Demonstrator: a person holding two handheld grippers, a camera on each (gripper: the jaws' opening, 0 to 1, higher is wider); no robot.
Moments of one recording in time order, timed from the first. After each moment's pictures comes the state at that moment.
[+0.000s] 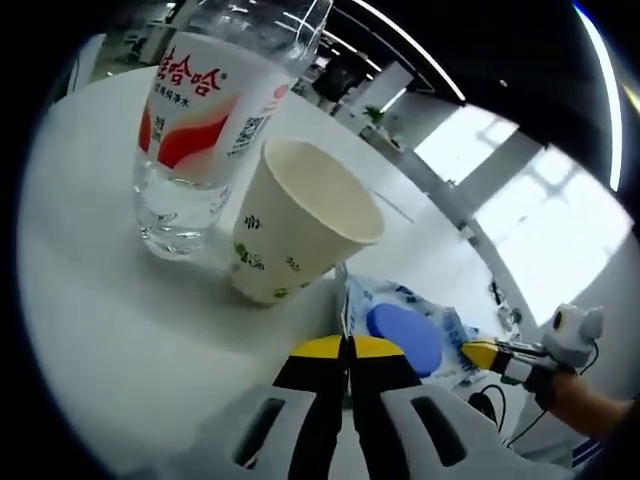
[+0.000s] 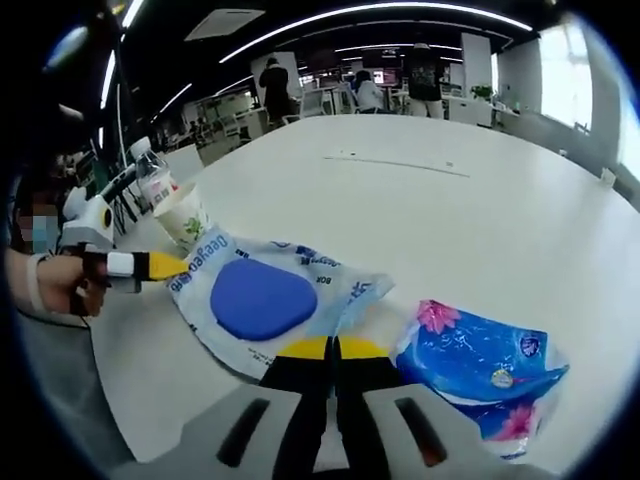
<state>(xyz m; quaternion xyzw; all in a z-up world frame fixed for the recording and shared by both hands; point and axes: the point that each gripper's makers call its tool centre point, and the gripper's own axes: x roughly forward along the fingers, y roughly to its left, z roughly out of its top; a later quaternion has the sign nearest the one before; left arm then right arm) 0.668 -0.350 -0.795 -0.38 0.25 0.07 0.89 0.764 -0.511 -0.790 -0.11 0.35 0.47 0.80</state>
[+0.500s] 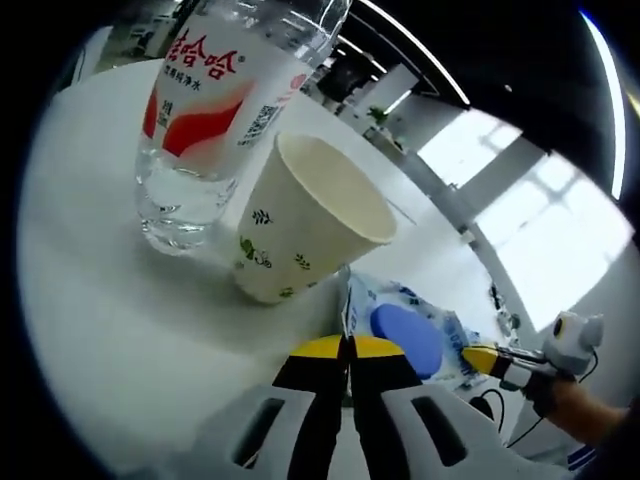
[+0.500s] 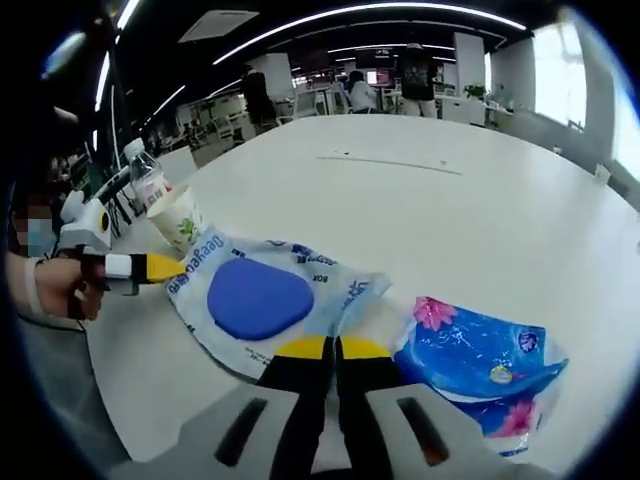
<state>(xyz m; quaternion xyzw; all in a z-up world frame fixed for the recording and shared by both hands) 0.670 -0.345 -0.800 -0.39 0.25 0.07 0.88 0.759 -0.513 -0.791 -0.11 0.35 0.46 0.81</state>
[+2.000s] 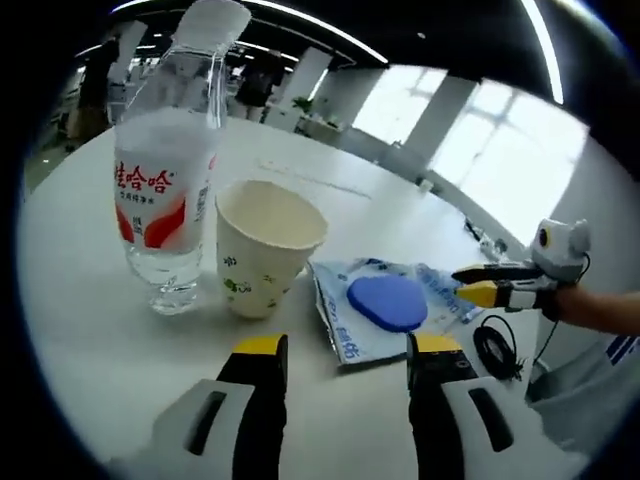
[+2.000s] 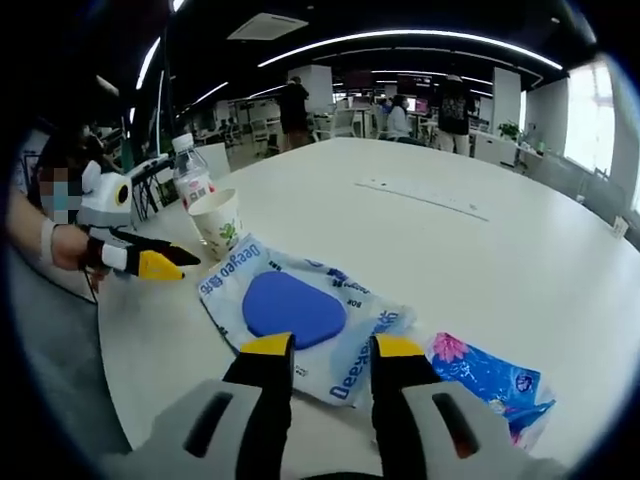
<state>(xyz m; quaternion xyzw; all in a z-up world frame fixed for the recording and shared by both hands) 0.633 -0.358 -0.766 -0.22 0.26 -0.05 0.94 0.737 -0.501 -0.759 -0.14 0.28 0.53 0.79</state>
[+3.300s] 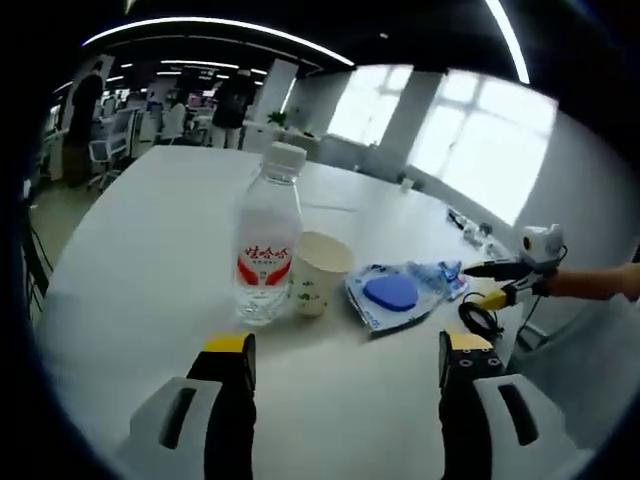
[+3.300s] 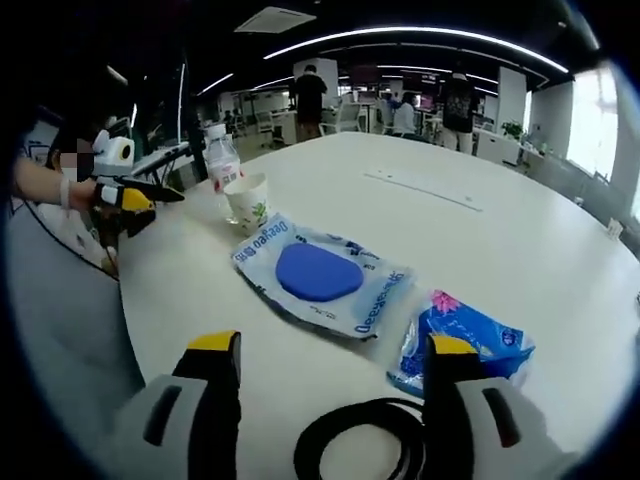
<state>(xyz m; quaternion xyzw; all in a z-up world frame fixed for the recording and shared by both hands) 0.560 -0.290 -0.712 -0.16 0.24 -0.08 0.95 0.688 -0.546 -0.744 -0.16 0.29 0.53 0.78</state>
